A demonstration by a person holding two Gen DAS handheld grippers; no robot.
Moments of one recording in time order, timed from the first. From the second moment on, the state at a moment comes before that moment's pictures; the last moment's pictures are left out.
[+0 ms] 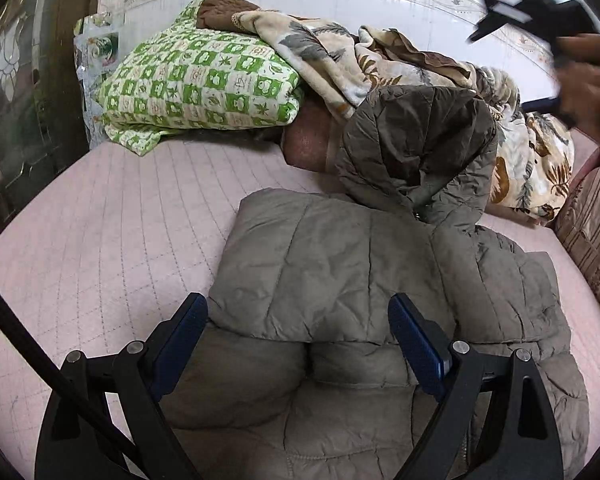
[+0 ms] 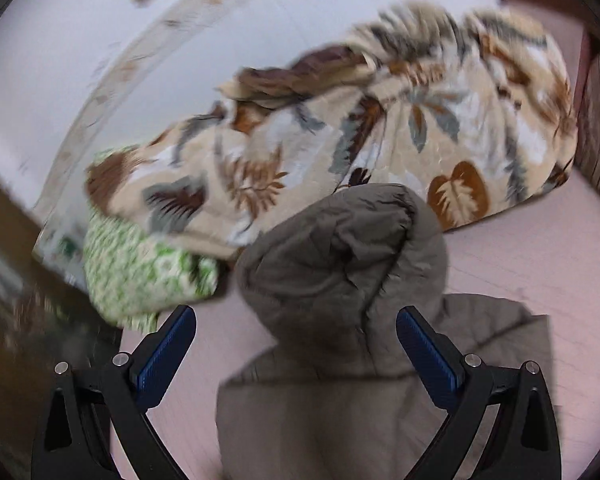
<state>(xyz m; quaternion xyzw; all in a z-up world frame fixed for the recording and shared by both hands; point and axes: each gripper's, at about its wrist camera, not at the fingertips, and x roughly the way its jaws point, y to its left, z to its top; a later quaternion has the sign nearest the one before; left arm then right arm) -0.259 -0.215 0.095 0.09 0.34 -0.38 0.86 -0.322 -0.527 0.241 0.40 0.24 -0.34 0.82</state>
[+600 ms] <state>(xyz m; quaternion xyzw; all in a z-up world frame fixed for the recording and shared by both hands) -0.257 -0.221 0.095 0.10 0.32 -0.38 0.86 -0.335 -0.567 0.209 0.42 0.17 -0.35 0.82</state>
